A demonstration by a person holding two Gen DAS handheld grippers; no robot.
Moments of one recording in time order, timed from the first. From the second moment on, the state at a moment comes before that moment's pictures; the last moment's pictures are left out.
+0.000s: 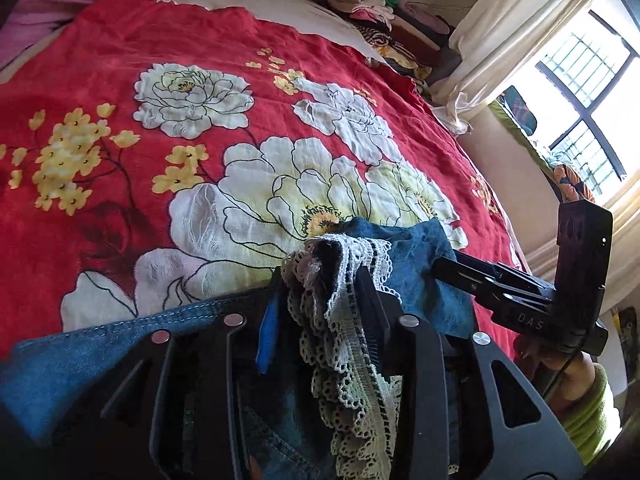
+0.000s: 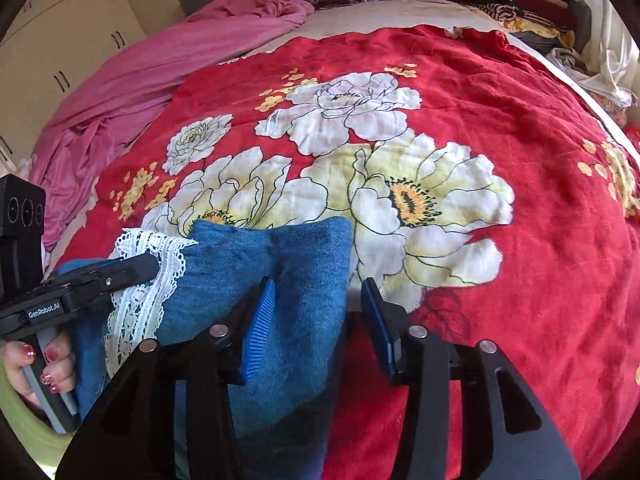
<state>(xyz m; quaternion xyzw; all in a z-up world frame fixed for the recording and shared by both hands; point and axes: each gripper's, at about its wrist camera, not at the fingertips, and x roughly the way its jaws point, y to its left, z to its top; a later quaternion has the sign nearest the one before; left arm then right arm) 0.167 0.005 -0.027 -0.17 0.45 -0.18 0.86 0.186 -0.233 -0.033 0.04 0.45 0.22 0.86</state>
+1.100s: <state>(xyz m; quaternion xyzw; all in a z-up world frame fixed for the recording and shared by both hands) 0.015 -0.029 -0.041 -0.08 0.51 -0.14 0.84 0.038 -0.210 -0.055 -0.06 0.45 0.27 0.85</state>
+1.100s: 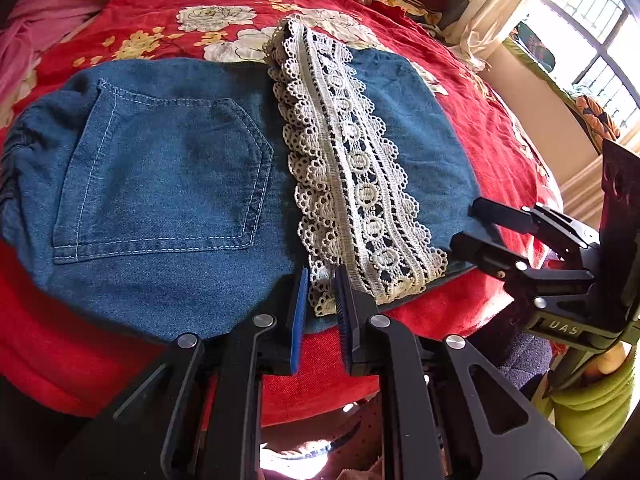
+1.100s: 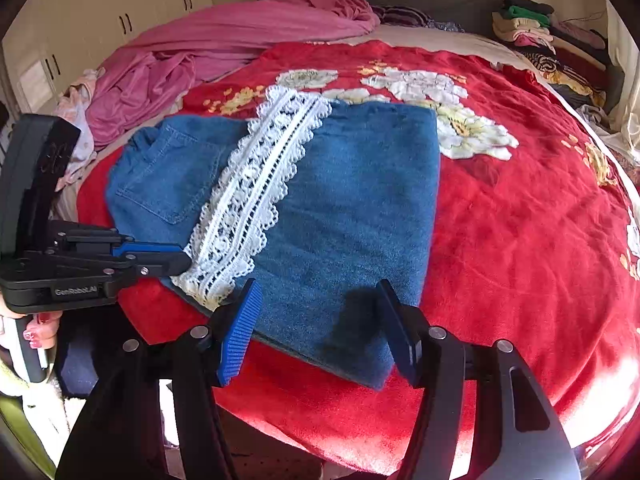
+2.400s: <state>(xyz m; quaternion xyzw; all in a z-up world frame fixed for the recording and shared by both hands) -0.025 0.110 0.004 -0.14 0.45 -0.01 0.88 0.081 -0.096 0.049 -0.09 0.38 0.36 0.85</state>
